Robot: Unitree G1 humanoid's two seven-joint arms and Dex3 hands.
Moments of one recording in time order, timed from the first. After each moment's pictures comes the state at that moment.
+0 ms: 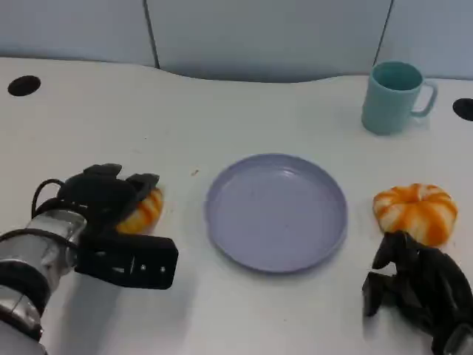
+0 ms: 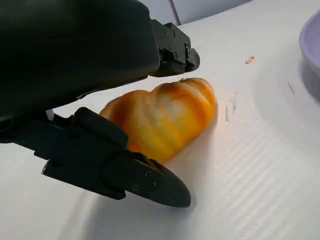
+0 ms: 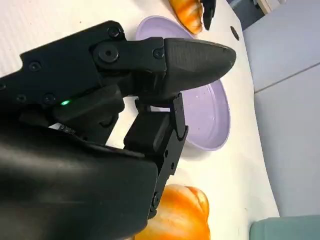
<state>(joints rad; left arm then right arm) -0.81 0.31 -0.54 1.21 0.91 -0.30 0.16 -0.09 -0.01 -0.13 0.36 0.31 0.15 0.34</state>
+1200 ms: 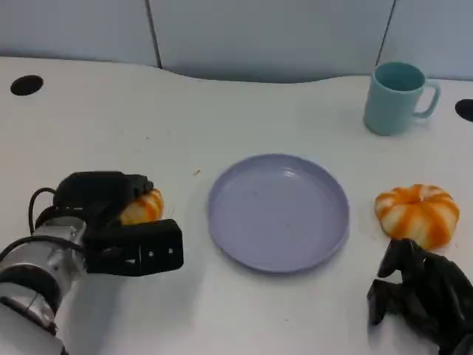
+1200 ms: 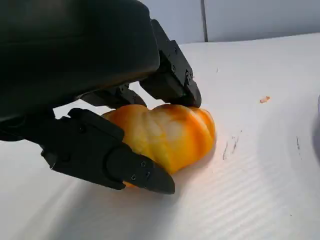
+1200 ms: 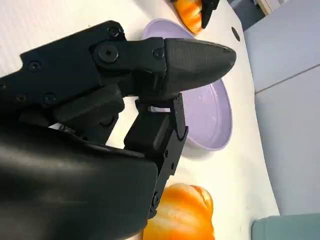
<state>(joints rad) -0.82 0.25 -0.53 1.34 0.73 -0.29 0.35 -0.04 -0.02 -0.14 0.31 0.31 0.14 0.35</state>
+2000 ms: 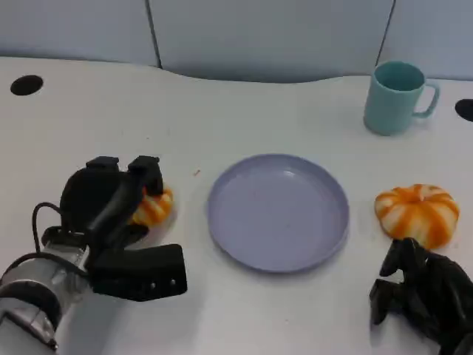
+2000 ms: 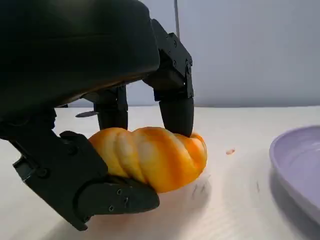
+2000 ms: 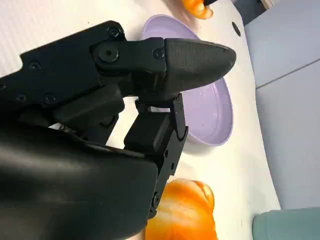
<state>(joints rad) -0.78 0.24 -0.56 1.34 0.77 -0.43 0.74 -0.04 -0.02 -0.14 0.30 0.31 0.16 0.32</state>
